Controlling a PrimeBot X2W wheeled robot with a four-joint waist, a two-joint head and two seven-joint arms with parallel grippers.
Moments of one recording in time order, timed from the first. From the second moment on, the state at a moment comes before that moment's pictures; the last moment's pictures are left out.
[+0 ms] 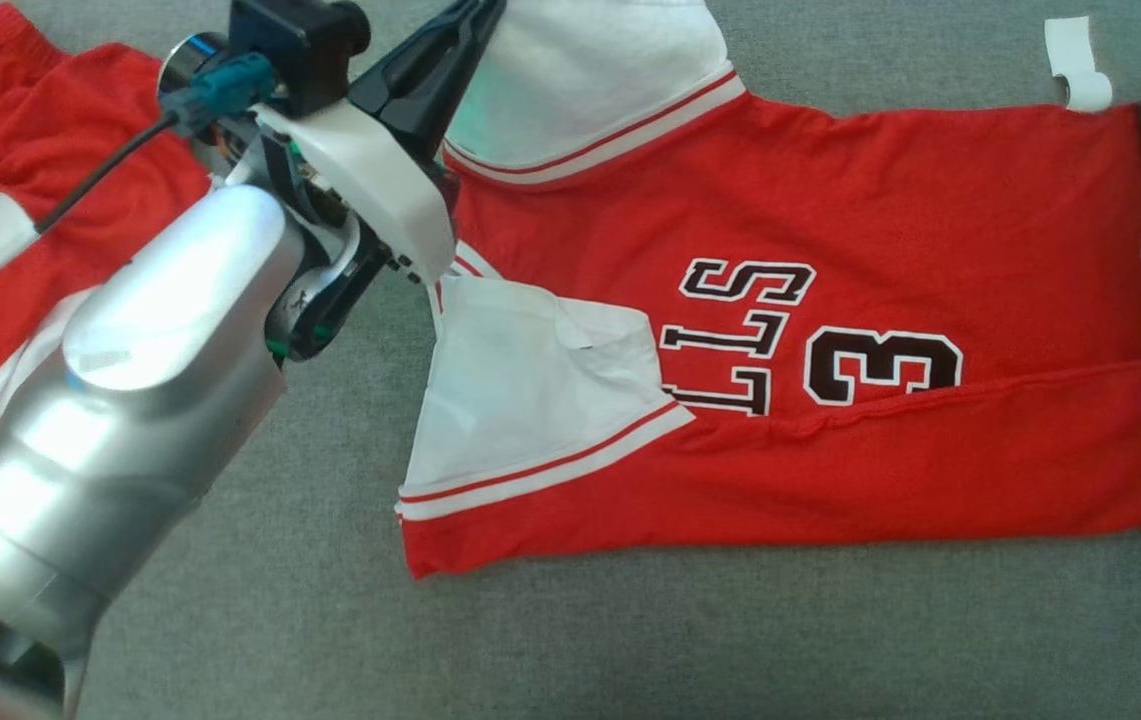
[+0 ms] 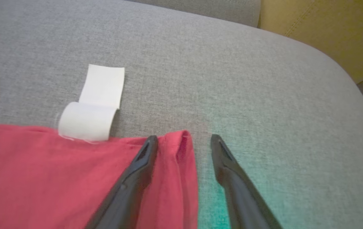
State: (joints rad) left arm -1.04 0.36 -0.94 0.40 -0.82 -0.06 0.04; right arm -0.90 -0.48 0.32 1.00 0.32 0.13 0.13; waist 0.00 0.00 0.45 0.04
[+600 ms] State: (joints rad) left arm -1.12 0.39 -0.89 0.50 -0.82 -0.03 -0.02; right arm -1.05 -0.47 0.34 1.01 0.47 0.13 -0.01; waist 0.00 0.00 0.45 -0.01
